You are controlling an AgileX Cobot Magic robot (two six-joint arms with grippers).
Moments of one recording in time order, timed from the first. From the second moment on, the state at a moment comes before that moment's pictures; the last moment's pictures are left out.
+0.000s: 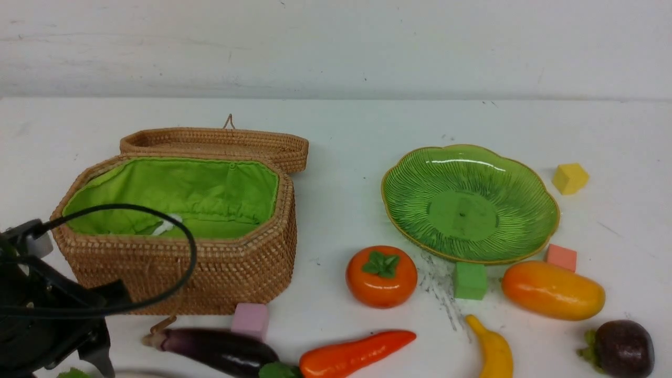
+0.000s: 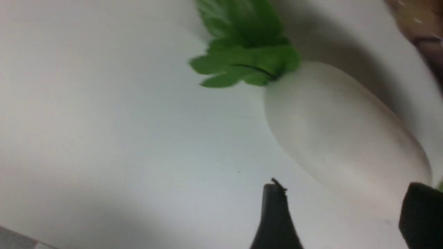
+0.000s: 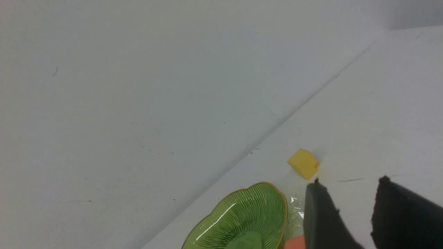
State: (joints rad) right arm -0.19 -0.01 0.03 0.78 -0.02 -0.07; left arm -0.13 1.29 -0.81 -0.06 1.04 -0.73
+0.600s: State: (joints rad) right arm -0.19 -0.01 0.03 0.78 -0.02 -0.07; left arm -0.13 1.43 -0.70 -0.24 0.76 -0.89
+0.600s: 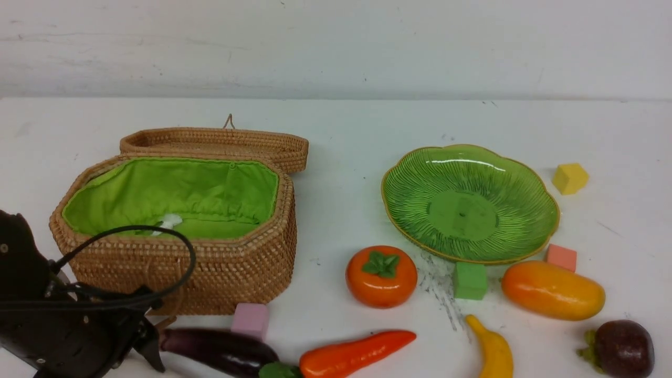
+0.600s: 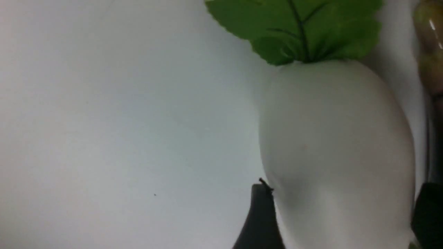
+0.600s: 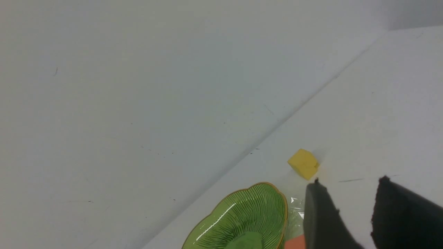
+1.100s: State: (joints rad) right arm -0.19 -0.01 0.03 0.78 -0.02 -0.07; left arm -0.13 1.53 -0.71 -0.26 0.77 -0.77
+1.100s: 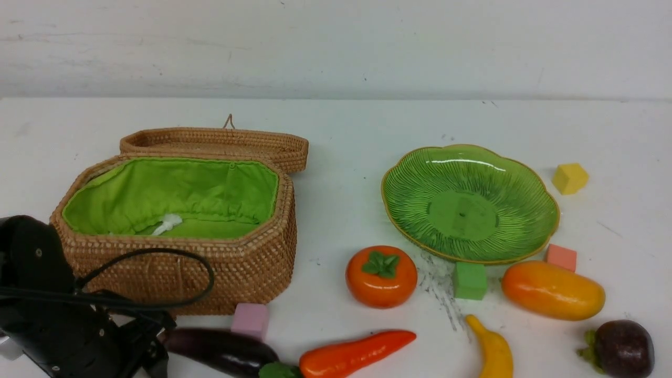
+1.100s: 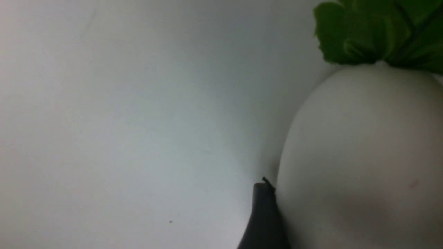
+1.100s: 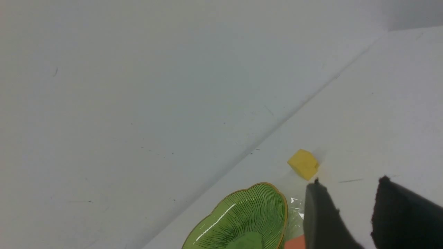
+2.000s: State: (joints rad) right arm -0.19 -0.01 0.03 0.78 -0.05 -0.07; left arm -0.13 1.34 -1.27 -0.33 0.80 -0.86
